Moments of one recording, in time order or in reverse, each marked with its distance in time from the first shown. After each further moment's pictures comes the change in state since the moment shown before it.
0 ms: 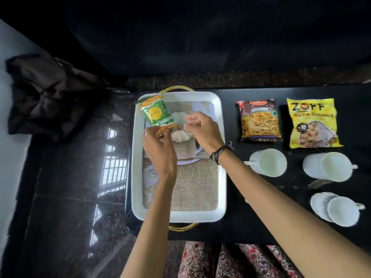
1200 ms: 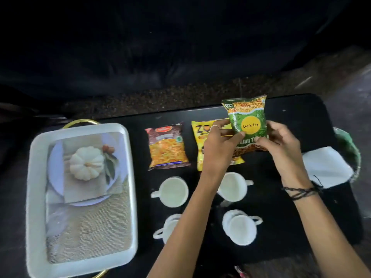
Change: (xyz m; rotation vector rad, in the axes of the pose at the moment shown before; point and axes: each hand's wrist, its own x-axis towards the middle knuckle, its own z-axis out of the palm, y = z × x) left_hand -0.180 0.147 0.240 -0.228 -0.886 -0.056; right_hand -0.071 0.128 -0.332 0.207 0.525 0.081
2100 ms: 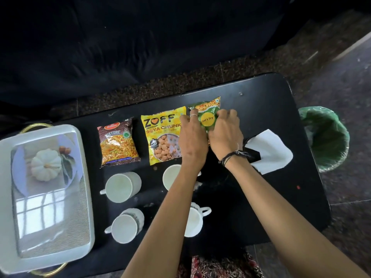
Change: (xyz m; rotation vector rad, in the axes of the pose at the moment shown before) left_hand 0.035 -0.038 0.104 0.915 0.228 0.105; right_hand 0.053 0.043 -0.015 -0.751 -0.052 -0.025
